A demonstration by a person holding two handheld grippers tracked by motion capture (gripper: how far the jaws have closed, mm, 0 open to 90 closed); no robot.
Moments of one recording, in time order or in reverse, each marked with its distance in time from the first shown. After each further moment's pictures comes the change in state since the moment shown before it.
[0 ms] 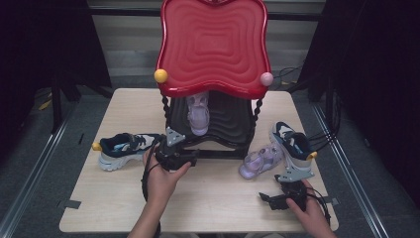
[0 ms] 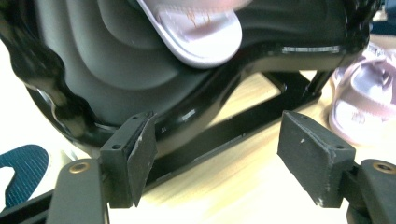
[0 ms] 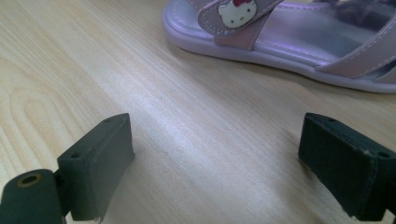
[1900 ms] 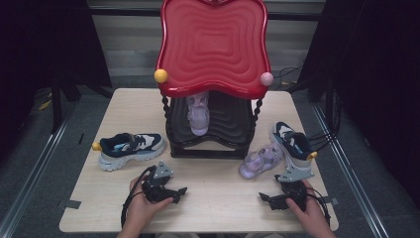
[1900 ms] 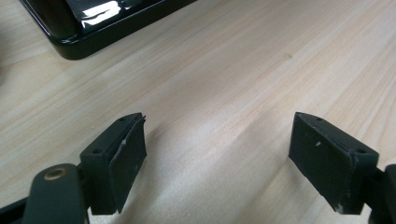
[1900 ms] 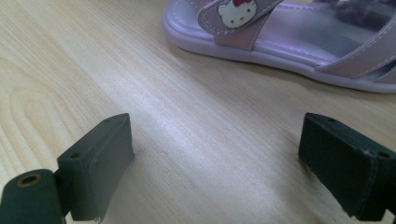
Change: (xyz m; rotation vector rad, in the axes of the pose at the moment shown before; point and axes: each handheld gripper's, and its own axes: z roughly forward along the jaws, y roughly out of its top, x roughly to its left) left arm 0.022 -0.100 0.001 0.171 -0.185 0.109; right arm 0.000 0.000 0.000 0.000 -0.001 0.000
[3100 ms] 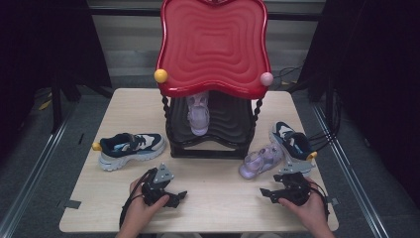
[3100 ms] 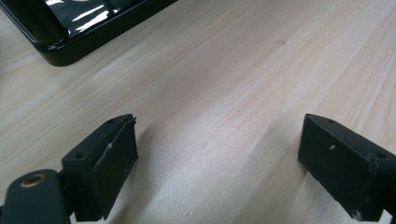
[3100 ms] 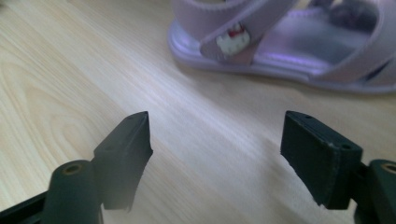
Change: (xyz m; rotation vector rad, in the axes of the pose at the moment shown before) left arm 0.001 -0.005 0.002 -0.016 -0.014 0.086; right arm 0.002 0.028 -0.014 0.074 0.032 0.107
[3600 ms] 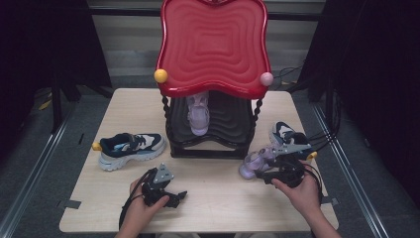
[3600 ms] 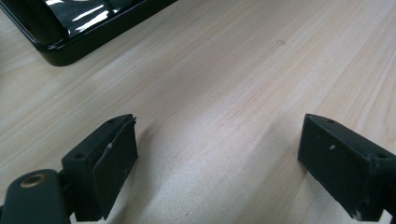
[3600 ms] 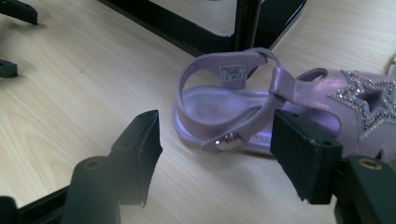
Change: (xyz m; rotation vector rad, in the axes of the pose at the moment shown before) left arm 0.000 0.000 0.000 -0.002 0.001 -0.003; right arm 0.004 0.056 -0.005 -0.016 -0.030 0.032
